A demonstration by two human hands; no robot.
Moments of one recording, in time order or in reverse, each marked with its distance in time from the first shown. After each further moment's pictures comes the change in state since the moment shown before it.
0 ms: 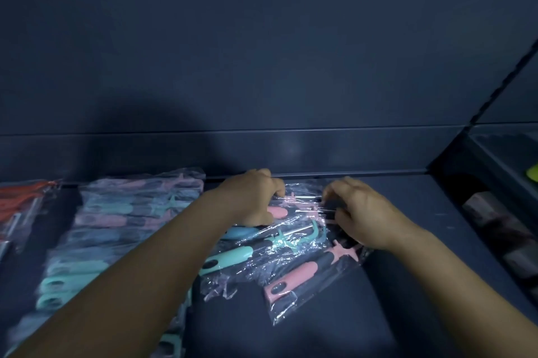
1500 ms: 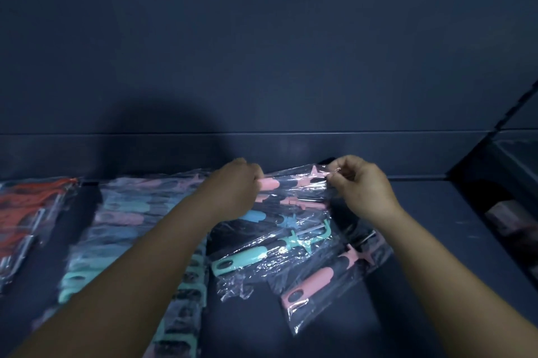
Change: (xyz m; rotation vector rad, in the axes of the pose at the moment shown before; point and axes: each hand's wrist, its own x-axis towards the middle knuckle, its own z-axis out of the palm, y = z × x) left_hand -0.022 -0.027 -0.010 -0.114 0.244 -0.268; right_hand 0.045 -0.019 0.010 0.620 0.338 0.249
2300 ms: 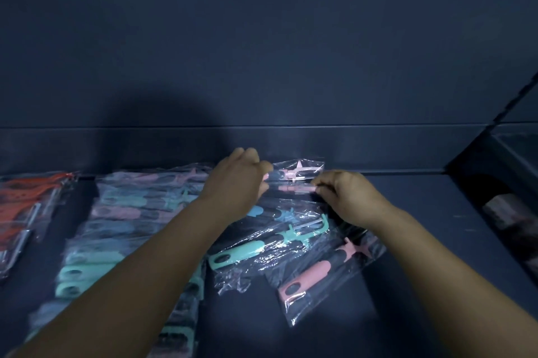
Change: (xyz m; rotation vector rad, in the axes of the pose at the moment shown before) left_hand 0.004 0.002 0.020 0.268 0.163 0.135; right_hand -0.007 0.001 0.001 -0.511 -0.304 -0.261
